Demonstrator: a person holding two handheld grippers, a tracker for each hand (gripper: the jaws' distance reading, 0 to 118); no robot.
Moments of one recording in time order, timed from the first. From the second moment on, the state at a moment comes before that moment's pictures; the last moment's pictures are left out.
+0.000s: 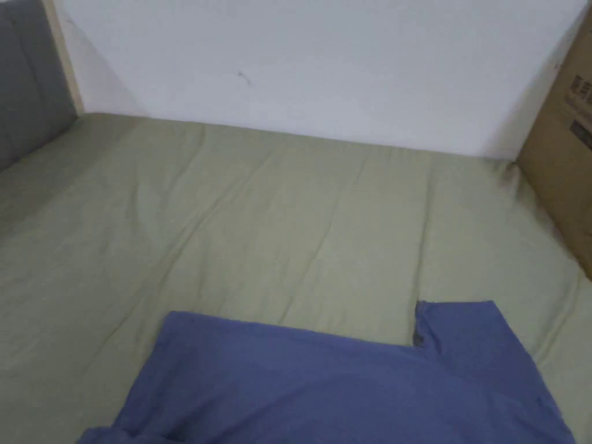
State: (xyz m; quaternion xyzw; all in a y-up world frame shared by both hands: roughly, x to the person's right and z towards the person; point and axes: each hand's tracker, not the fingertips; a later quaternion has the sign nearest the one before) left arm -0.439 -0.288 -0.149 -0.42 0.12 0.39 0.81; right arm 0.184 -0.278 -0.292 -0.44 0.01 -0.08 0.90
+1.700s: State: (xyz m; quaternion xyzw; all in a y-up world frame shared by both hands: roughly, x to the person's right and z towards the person) left arm -0.450 -0.381 -0.481 -0.56 0.09 0.14 0.81; right arm 0.149 -0.368 -0.608 -0.54 0.02 -0.04 0.84
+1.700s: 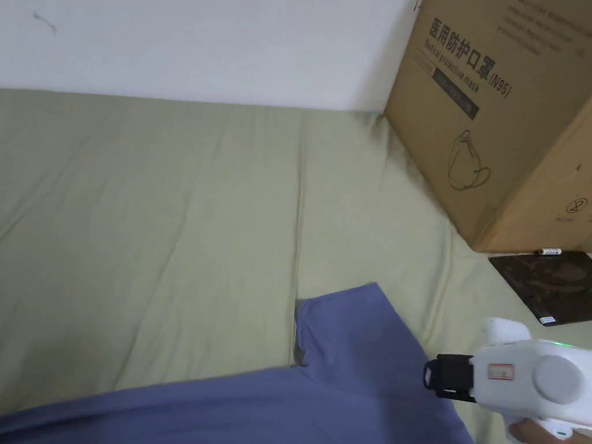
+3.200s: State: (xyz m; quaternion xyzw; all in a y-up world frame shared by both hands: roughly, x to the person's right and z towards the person) left arm -0.449 -0.361 -0.198 -0.45 0.05 0.38 0.80; right arm 0.180 -0.365 -0.324 -0.55 0.03 0.01 0.84
